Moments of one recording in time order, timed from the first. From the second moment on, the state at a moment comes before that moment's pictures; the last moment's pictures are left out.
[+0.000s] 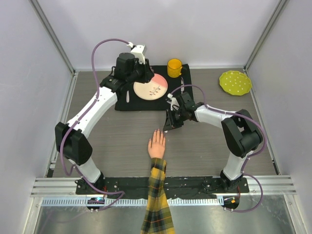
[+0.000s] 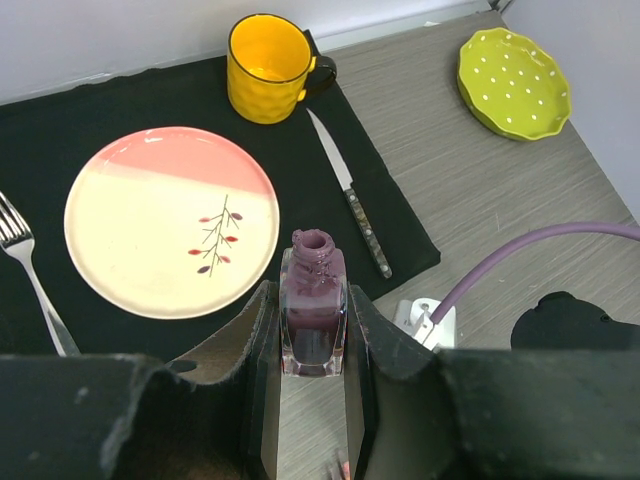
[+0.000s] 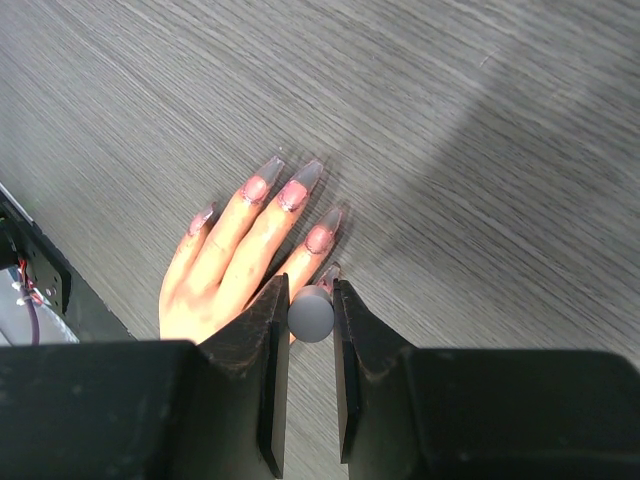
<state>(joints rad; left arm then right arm) -0.48 1.68 1.64 -0.30 0.11 -0.23 0.53 1.78 1.07 -0.28 -0.50 0.31</state>
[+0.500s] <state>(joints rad) -0.48 1.68 1.64 -0.31 0.13 -0.24 0.53 1.79 1.08 -0.29 -0.50 0.31</state>
